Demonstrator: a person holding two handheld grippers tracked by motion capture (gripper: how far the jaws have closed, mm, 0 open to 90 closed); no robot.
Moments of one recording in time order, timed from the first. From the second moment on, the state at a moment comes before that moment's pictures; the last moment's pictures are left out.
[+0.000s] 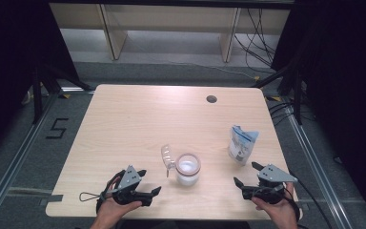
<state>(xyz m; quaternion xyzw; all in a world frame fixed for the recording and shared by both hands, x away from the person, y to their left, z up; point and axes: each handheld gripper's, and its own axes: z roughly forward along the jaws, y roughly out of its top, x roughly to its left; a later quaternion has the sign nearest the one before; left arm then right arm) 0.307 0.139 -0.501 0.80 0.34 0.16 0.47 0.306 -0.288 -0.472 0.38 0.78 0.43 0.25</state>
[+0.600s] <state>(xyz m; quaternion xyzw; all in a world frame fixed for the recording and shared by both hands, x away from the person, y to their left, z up) 0.310 0.147 -0.485 0.76 0.36 0.17 0.52 0.301 -0.282 -0.474 0.36 0.80 0.42 0.24</state>
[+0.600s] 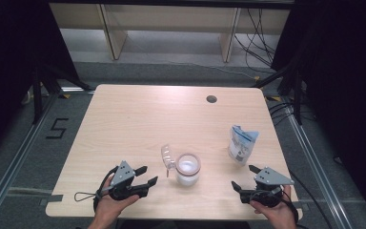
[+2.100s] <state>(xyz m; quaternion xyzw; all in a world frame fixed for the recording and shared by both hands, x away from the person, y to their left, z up) 0.327 0.117 -0.453 0.76 0.32 0.17 0.54 0.301 -0.280 -0.475 0.36 0.80 0.42 0.24</state>
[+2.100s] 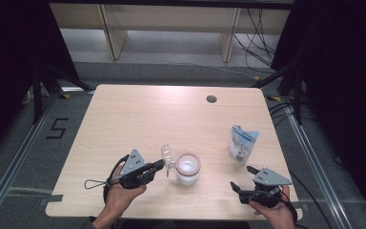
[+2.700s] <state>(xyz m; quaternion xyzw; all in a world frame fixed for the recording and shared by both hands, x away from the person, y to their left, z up) 0.327 0.114 -0.450 0.76 0.31 0.18 0.54 0.299 -0.278 -0.476 0.37 0.80 0.42 0.23</state>
